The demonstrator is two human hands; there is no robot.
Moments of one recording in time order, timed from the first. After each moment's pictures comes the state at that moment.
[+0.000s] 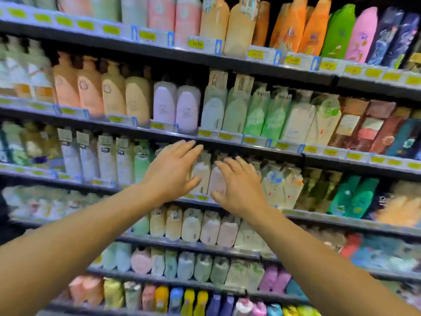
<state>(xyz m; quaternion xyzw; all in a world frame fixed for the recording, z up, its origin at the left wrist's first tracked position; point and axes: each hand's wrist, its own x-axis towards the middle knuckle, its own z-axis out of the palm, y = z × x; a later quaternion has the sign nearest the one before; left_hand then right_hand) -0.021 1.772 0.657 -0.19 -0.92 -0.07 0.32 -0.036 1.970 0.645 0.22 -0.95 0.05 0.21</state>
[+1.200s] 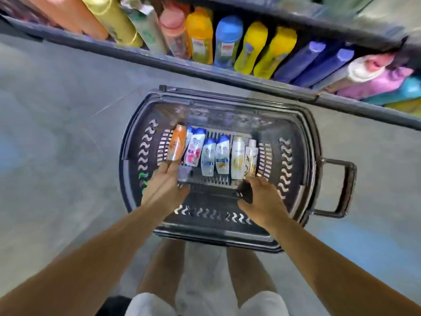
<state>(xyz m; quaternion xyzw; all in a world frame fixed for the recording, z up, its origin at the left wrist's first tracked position) 0.135 1.759 -0.120 0.18 -0.90 -0.21 -0.33 0.093 2.005 -0.117 0.05 -0.88 0.15 -0.46</state>
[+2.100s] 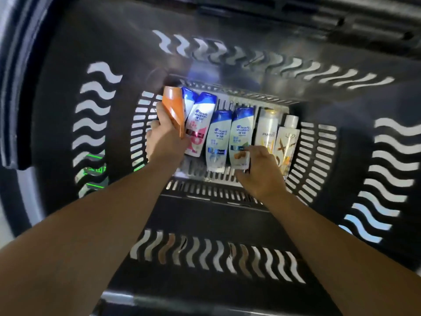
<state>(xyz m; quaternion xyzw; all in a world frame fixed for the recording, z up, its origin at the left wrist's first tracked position) 0.103 1.730 -0.413 0.36 -0.87 -0.24 -0.25 0.091 1.959 -0.382 0.05 -0.89 0.18 -0.41</state>
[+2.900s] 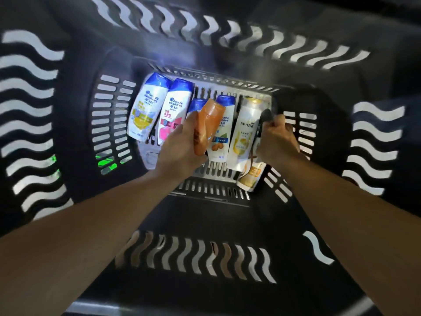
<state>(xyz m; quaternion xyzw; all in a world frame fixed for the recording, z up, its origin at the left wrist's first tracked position) 0.115 1.810 -0.409 0.19 -0.87 -0.37 -0.27 0.026 2.017 -0.422 0.04 -0.91 -0.03 -0.41</state>
